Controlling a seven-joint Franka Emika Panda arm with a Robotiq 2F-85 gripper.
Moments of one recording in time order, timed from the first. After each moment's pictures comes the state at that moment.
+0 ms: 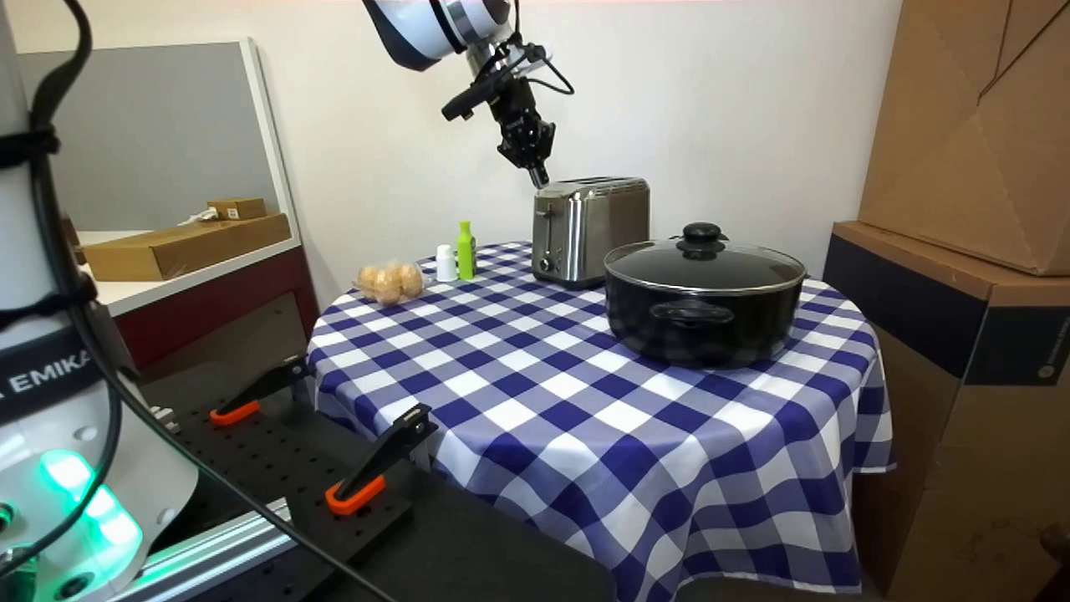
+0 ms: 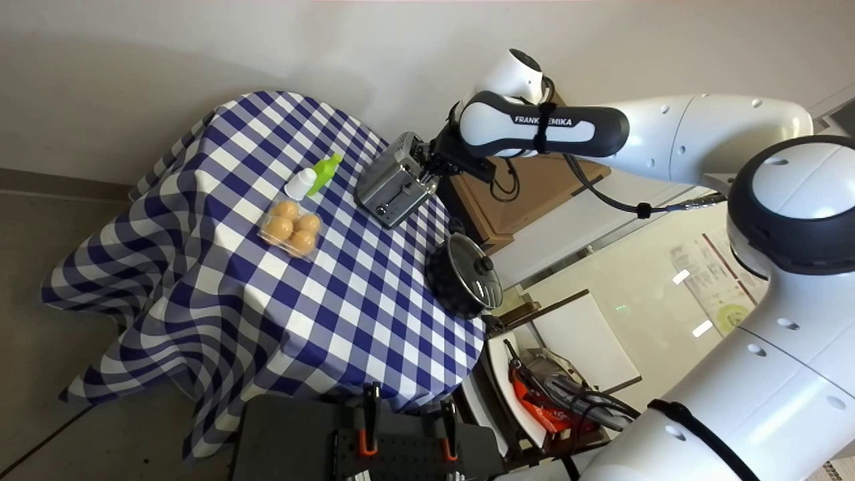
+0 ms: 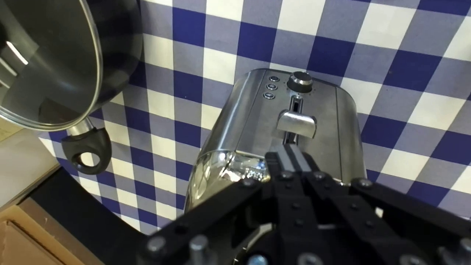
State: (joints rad) arm 0.15 0.40 0.00 -1.87 -0.48 2.37 0.59
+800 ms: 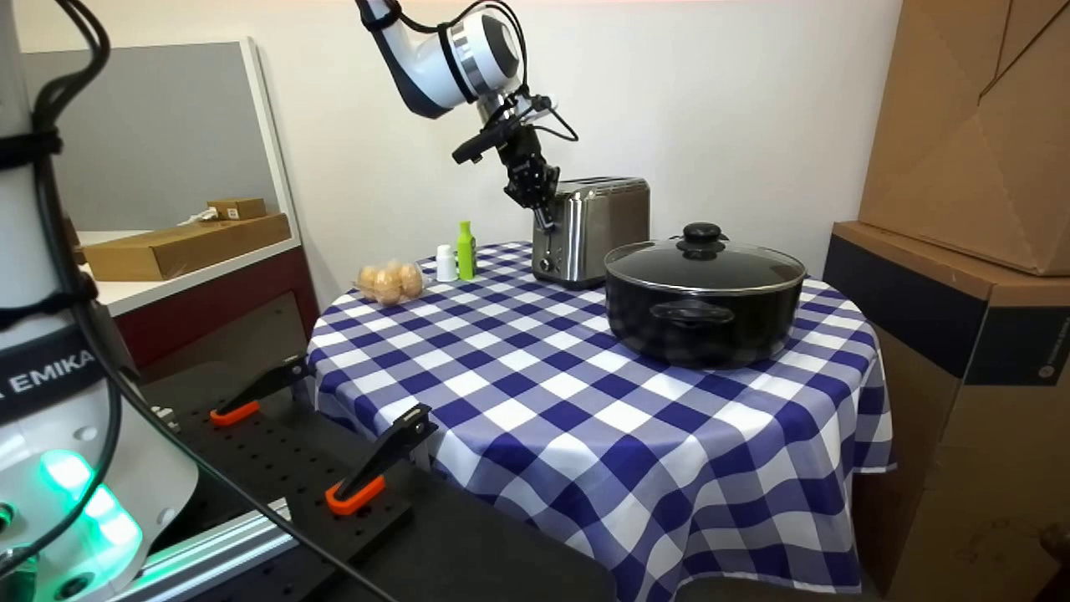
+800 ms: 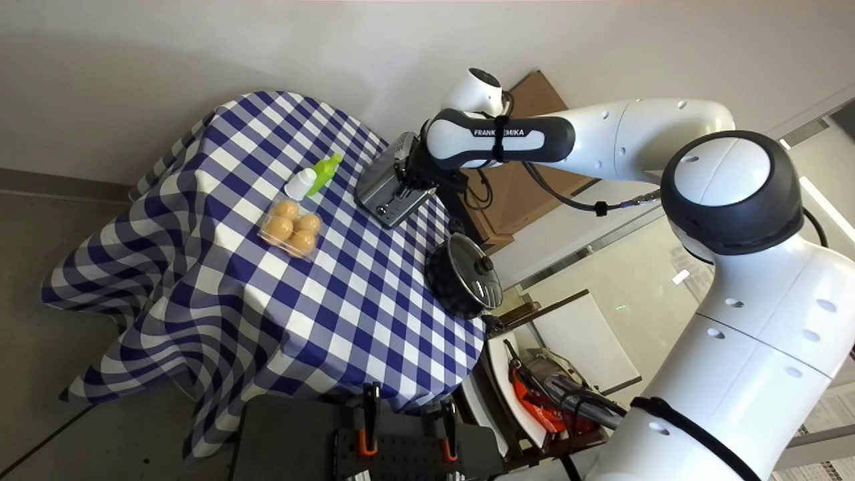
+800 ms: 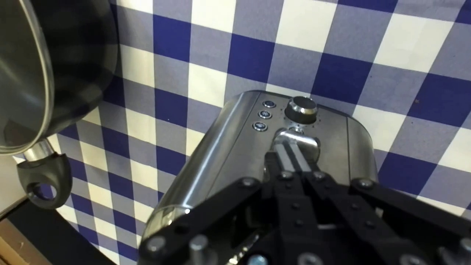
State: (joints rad) arm 0.20 0.57 -0.05 -1.77 -0.47 2.37 0.58
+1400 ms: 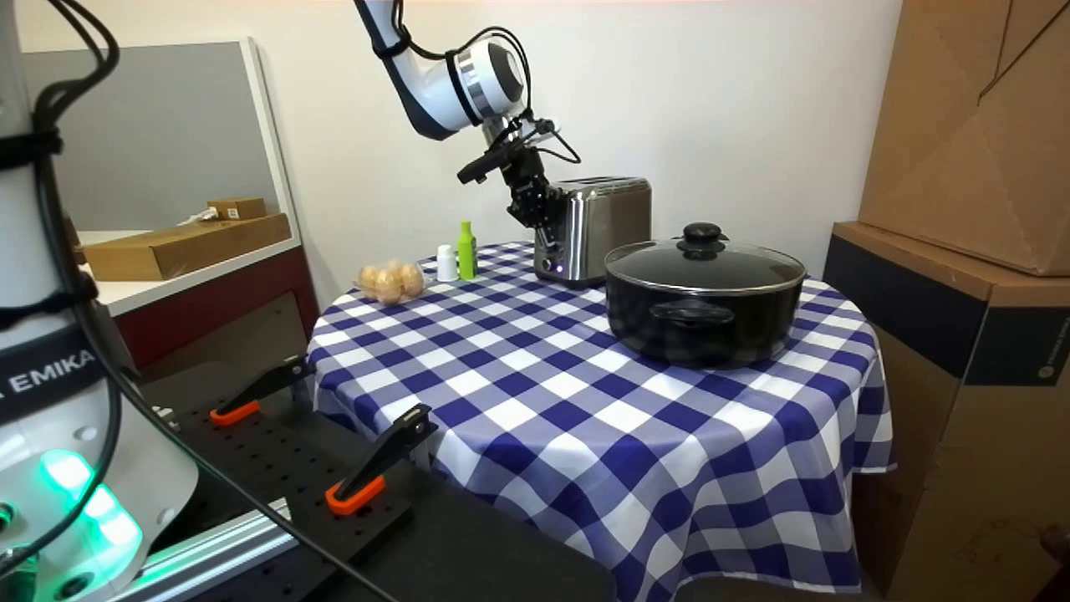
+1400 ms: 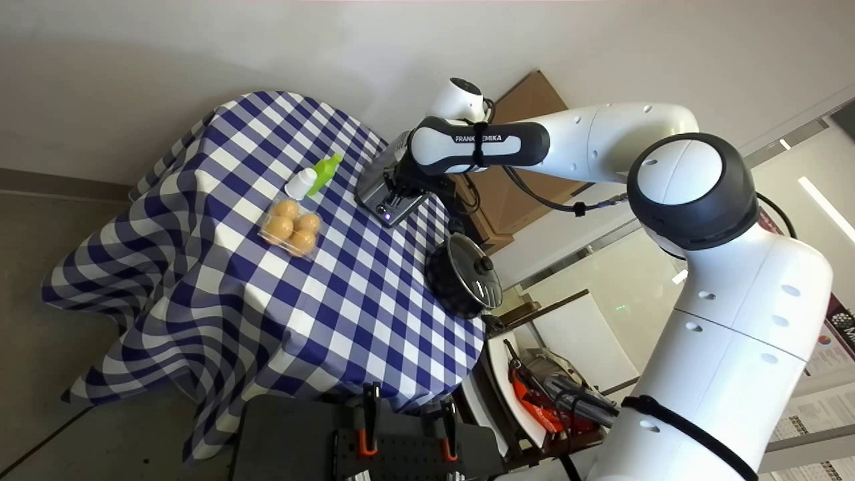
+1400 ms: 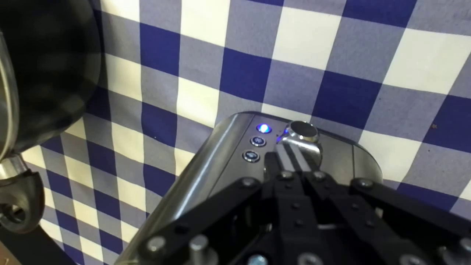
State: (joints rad) arm 0.21 0.67 -0.07 -1.71 -0.46 2.35 0.58
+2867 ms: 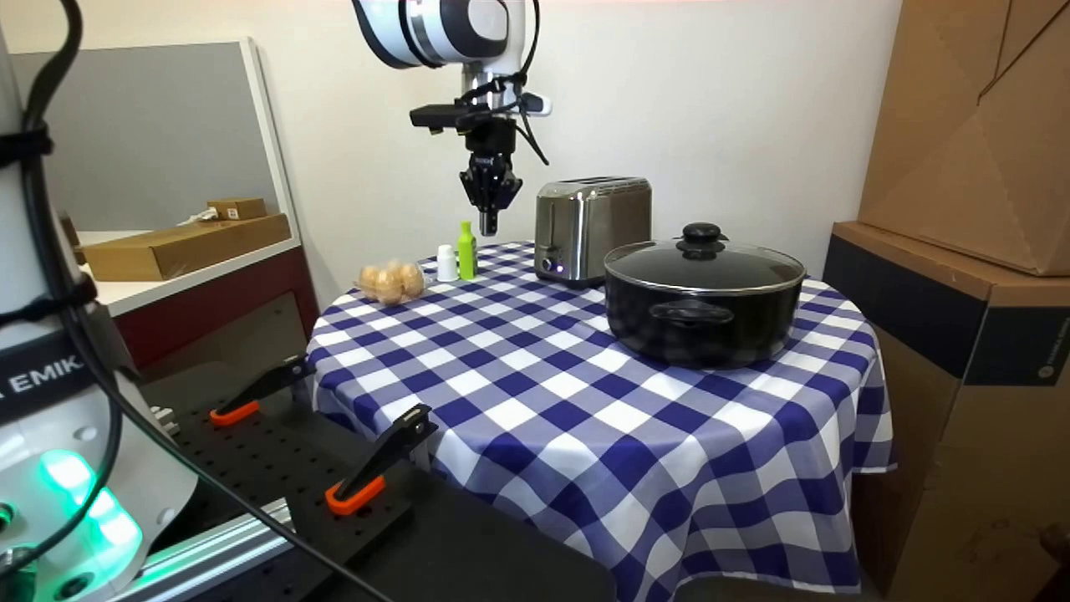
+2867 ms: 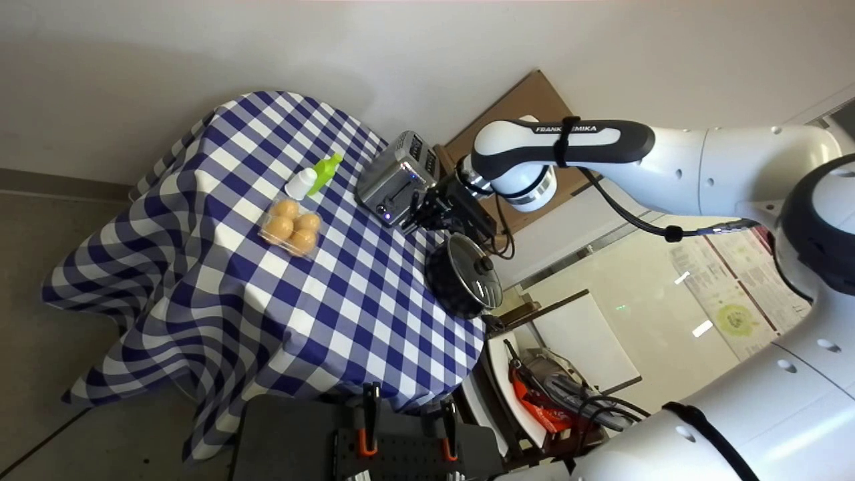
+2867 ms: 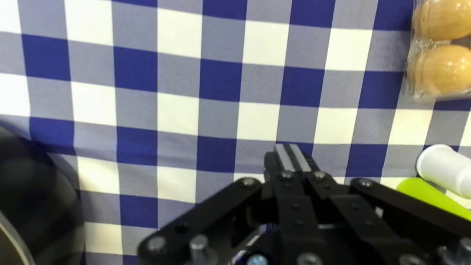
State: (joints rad) arm 0.04 0.25 0.05 -2.22 0.07 2.41 0.21
